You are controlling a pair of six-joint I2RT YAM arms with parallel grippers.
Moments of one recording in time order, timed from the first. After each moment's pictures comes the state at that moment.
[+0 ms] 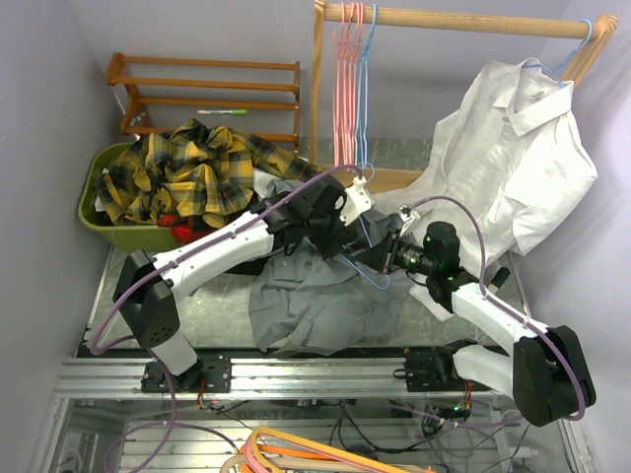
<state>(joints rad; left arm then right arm) -0.91 1.63 1.45 -0.56 -0.07 0.24 0.31 1.10 0.42 0.34 -0.68 0.57</state>
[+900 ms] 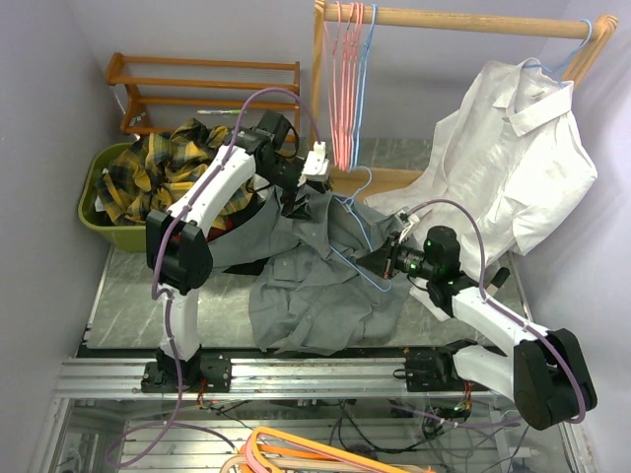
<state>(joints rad) -0.47 2.02 2.02 -1.18 0.97 1.23 0.31 1.08 0.39 0.35 -0.69 0.43</state>
